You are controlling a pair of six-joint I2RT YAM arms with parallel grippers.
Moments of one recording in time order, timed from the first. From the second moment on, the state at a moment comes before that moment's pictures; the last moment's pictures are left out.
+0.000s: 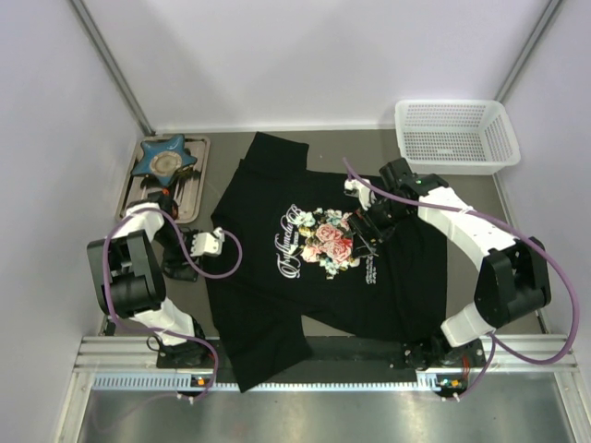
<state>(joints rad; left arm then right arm) 0.27 1.62 0.98 -0.99 0.23 1.83 0.40 1.52 1.19 -0.91 -0.59 -0.36</state>
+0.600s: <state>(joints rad) 0.17 1.60 1.17 -1.09 0.37 1.75 0.39 1.54 1.22 -0.91 -0.65 -0.36</state>
